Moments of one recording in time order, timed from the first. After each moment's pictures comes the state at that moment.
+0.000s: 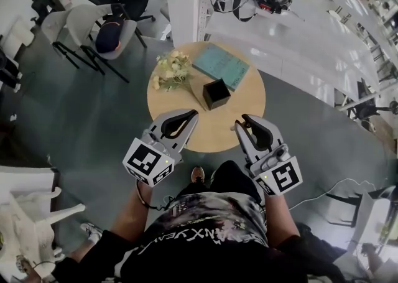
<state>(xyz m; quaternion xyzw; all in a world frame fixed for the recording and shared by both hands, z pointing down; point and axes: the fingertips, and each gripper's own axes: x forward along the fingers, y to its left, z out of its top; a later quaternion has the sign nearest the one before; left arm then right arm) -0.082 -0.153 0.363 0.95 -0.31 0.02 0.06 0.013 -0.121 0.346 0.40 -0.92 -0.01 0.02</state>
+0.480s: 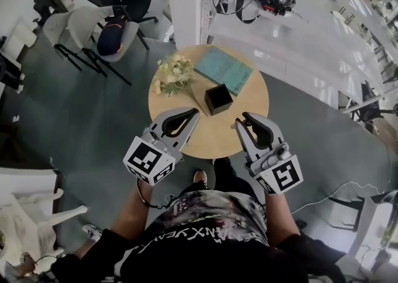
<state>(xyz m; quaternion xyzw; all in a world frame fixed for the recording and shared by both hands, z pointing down) -0.077 -0.184 0.371 0.95 -0.32 0.03 0.05 0.017 -0.154 0.355 0.40 -0.92 -0.02 0.01</state>
